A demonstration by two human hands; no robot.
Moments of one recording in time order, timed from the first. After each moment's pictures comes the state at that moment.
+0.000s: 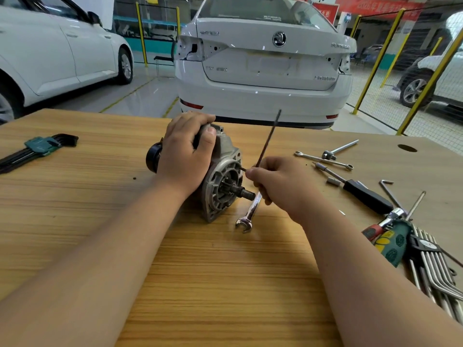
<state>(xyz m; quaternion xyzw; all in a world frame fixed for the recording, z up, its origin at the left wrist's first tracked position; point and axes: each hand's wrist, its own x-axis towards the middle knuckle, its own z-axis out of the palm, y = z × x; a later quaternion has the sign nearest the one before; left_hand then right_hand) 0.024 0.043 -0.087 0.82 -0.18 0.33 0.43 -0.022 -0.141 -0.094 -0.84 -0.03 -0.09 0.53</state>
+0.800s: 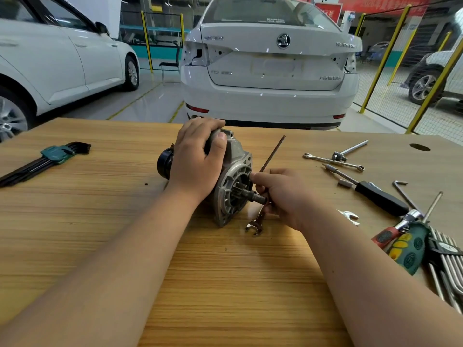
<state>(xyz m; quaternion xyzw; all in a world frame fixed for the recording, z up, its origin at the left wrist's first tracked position) 0.023 0.042 -0.086 0.81 -0.19 0.34 0.44 -0.012 -0.125 -0.104 -0.73 0.08 0.02 0.68</state>
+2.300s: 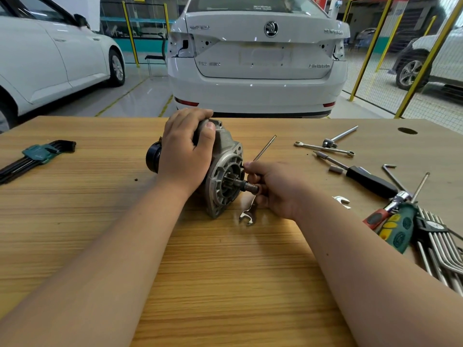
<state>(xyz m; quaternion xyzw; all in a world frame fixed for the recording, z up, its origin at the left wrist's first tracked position) 0.023 0.043 -0.086 0.82 -0.19 0.32 0.43 -0.015 -0.122 -0.102 -0.65 0.13 0.07 0.74</state>
